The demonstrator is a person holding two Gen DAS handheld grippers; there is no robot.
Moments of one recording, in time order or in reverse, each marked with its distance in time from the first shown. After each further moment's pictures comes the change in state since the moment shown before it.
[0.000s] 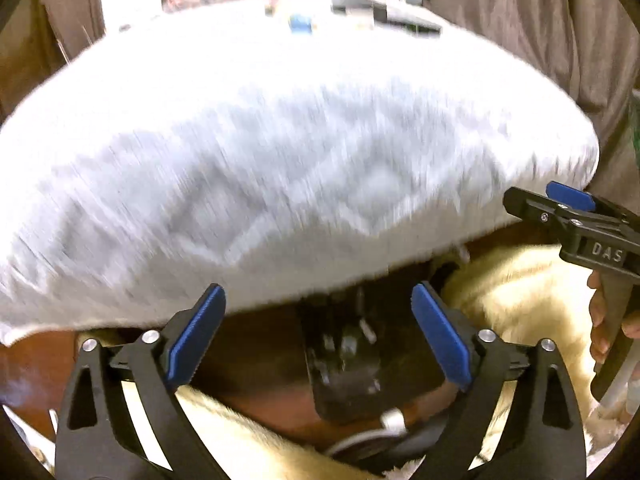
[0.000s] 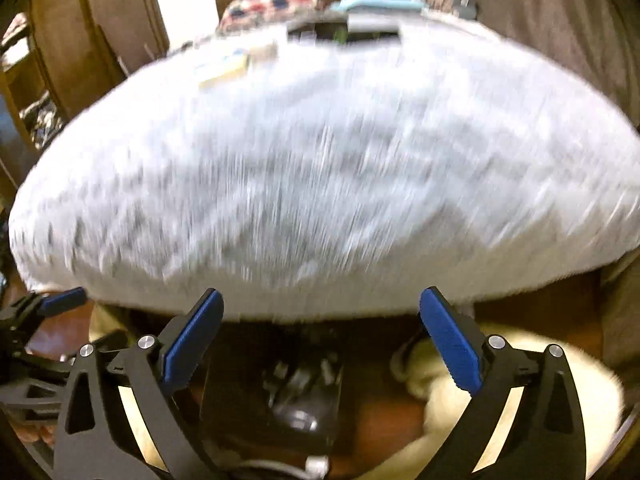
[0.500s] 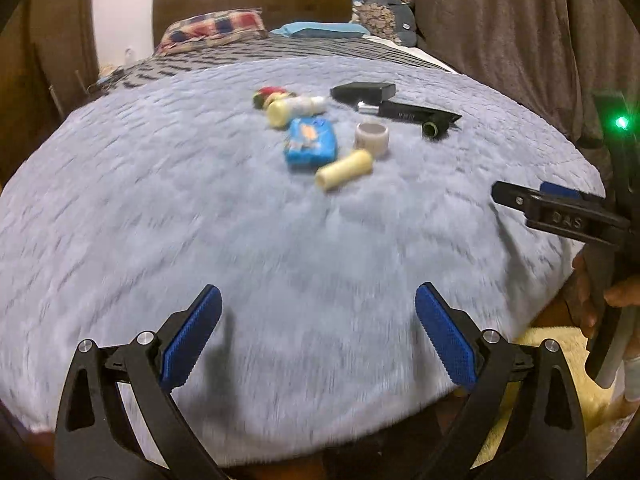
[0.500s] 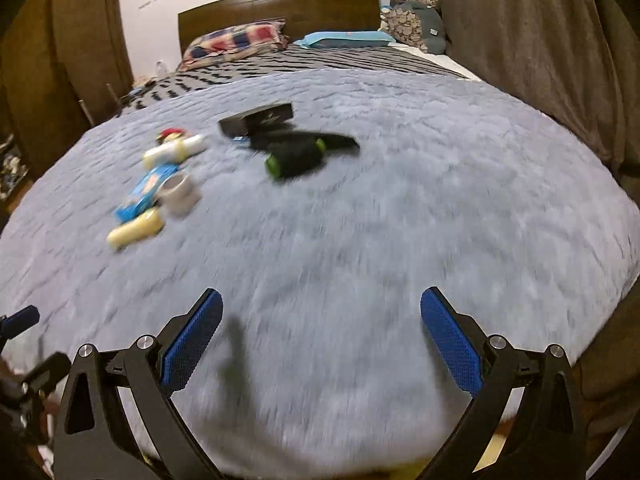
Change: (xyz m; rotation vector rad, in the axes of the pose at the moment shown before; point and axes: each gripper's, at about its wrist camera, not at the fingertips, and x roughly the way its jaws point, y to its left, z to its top) left arm 0.036 -0.002 0.132 0.050 -0.112 -0.003; right arm 0.062 -0.031 0.134 0.059 -0.045 -0.108
